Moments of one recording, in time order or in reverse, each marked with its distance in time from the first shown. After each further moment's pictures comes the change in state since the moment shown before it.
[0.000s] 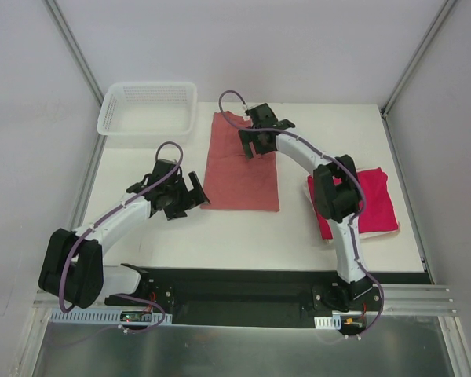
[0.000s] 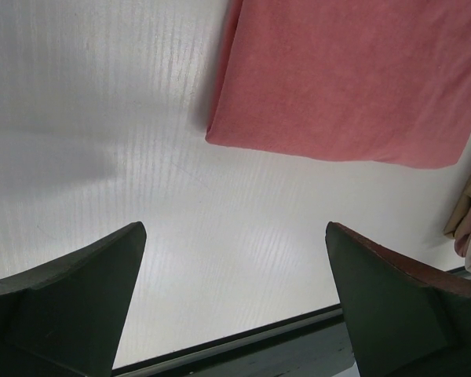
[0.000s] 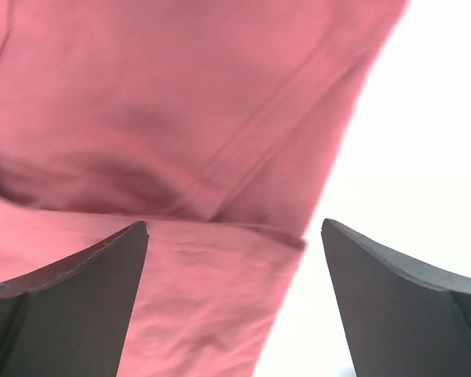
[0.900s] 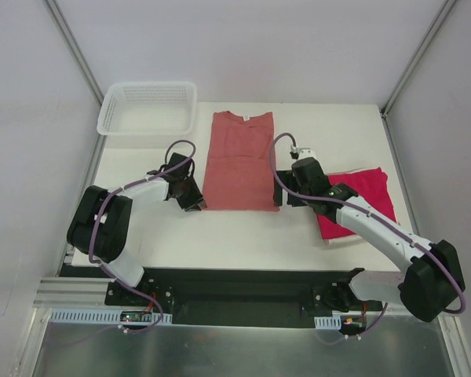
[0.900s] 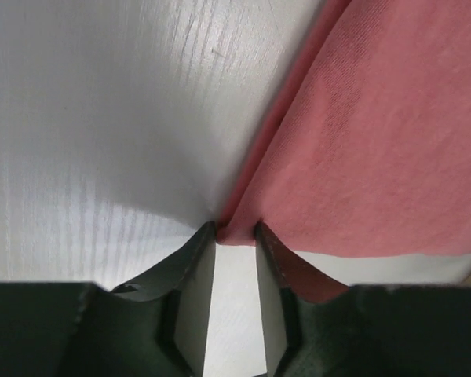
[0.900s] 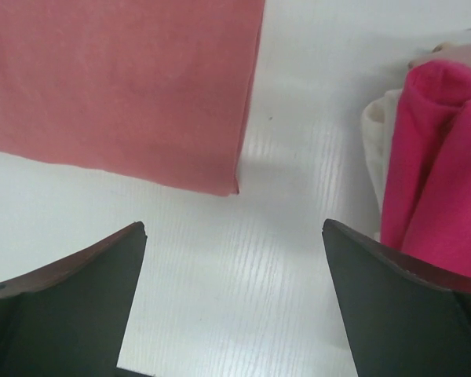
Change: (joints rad) left arm 0.000 0.346 0.125 0.062 -0.027 -0.068; right arm 0.085 -1.016 -1.022 0.151 0.031 0.330
